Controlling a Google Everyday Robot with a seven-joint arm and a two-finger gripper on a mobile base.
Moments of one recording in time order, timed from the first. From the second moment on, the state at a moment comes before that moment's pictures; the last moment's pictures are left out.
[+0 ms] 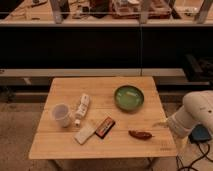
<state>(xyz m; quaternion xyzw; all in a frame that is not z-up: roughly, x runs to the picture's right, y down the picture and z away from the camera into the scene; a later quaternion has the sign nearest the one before) 0.297 0.226 0.669 -0.33 -0.19 -0.23 0.90</state>
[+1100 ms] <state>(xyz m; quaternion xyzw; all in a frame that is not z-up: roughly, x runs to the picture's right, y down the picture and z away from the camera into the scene) 0.297 0.227 0.670 -0.33 -0.19 -0.23 0.90</state>
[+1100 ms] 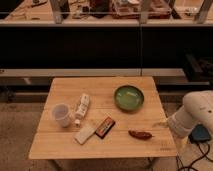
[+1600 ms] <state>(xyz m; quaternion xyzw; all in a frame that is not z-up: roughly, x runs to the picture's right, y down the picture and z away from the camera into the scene) 0.297 0.226 0.671 -0.33 -0.19 -0.22 0.90</state>
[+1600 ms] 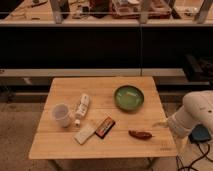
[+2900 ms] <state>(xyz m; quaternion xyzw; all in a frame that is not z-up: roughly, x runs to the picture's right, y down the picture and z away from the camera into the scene) 0.230 0.211 0.743 -0.31 -0.22 -0.06 0.92</state>
